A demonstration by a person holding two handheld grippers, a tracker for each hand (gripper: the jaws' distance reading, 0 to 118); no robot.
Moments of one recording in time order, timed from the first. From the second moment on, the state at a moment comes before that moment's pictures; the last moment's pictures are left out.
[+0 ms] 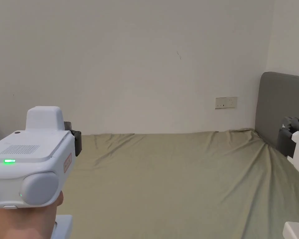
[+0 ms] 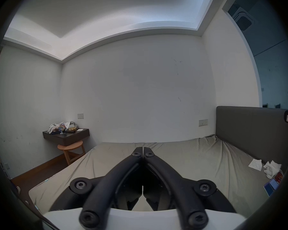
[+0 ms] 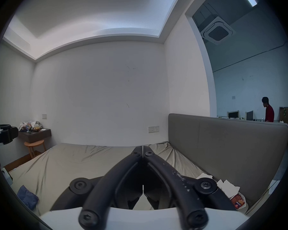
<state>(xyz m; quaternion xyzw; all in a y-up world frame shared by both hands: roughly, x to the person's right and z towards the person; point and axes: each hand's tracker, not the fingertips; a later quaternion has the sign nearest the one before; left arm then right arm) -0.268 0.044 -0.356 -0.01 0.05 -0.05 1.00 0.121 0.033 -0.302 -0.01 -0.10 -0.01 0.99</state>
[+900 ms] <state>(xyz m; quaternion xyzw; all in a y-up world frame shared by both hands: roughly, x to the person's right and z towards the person) -0.263 0.054 -0.336 0.00 0.05 -0.06 1.00 0.109 0.047 -0.283 0.01 -0.10 0.01 1.00</state>
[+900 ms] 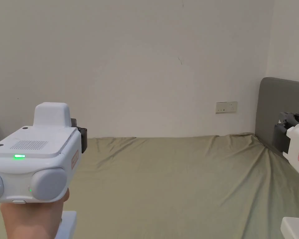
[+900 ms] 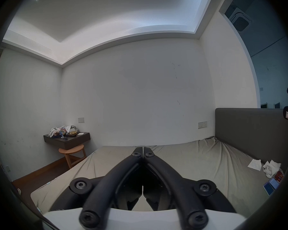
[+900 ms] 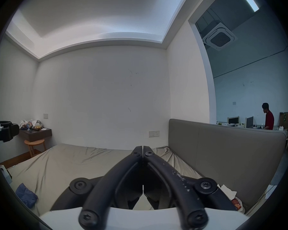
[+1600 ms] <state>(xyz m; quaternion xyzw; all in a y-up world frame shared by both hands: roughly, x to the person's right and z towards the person) -0.264 0.046 -0.342 -0.01 0.04 -0.04 1.00 0.119 0.042 -0.285 0.00 -0.11 0.00 0.99</state>
